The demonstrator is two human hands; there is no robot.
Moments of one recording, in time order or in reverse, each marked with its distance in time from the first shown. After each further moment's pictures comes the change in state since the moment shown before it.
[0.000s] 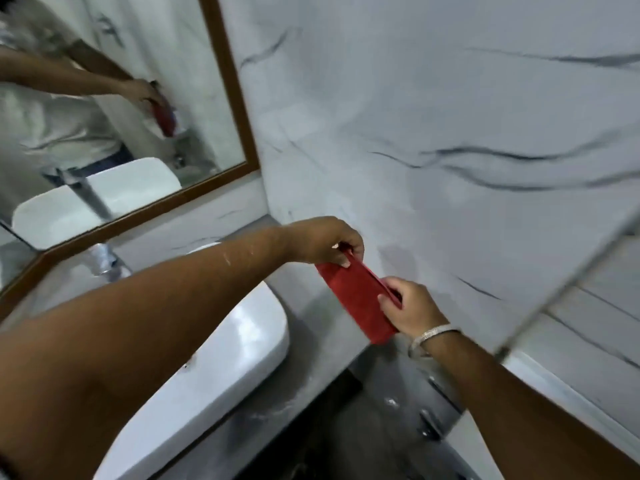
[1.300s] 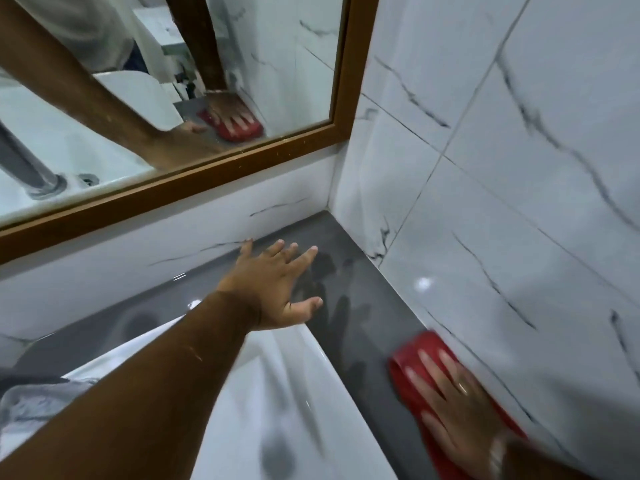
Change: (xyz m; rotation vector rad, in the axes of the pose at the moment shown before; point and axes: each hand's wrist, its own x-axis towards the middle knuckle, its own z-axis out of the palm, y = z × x) left_hand -0.061 -0.401 0.104 0.152 0.078 -0.544; right_hand 0.194 0.153 0.234 -1.016 -0.407 -0.416
